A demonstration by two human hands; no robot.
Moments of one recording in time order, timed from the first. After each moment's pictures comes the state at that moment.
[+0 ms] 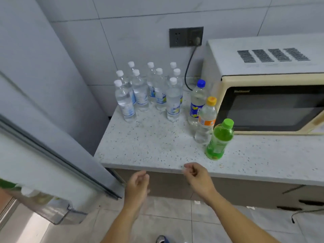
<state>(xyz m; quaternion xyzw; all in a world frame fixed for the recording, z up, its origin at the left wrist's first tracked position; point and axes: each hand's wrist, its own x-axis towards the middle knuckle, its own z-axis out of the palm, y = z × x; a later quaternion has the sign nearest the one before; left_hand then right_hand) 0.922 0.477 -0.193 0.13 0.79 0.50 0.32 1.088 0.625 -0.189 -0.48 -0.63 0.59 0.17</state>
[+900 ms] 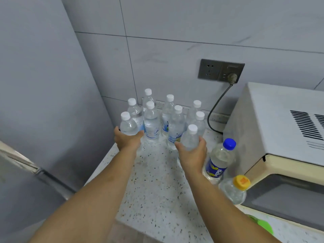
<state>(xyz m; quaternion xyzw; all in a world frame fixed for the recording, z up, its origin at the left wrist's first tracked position) 0.701 0.728 -0.110 -0.06 0.79 0.60 0.11 0.865 0.834 -0.140 -0.52 -0.62 0.47 0.36</state>
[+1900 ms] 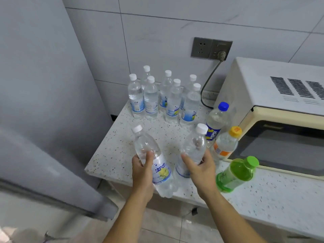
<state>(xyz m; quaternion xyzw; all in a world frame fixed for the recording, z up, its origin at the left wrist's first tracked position) 0.873 0.592 -0.153 -0.01 0.58 0.75 0.32 0.995 0.703 -0.144 -0.38 -0.61 0.58 0.38</state>
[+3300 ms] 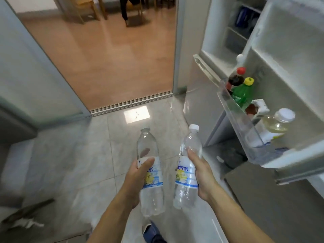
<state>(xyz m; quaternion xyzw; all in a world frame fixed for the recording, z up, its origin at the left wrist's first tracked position) 0.963 -0.005 -0.159 -0.27 0.55 0.78 0.10 0.911 0.191 -0.180 -0.17 -0.55 0.78 -0.25</state>
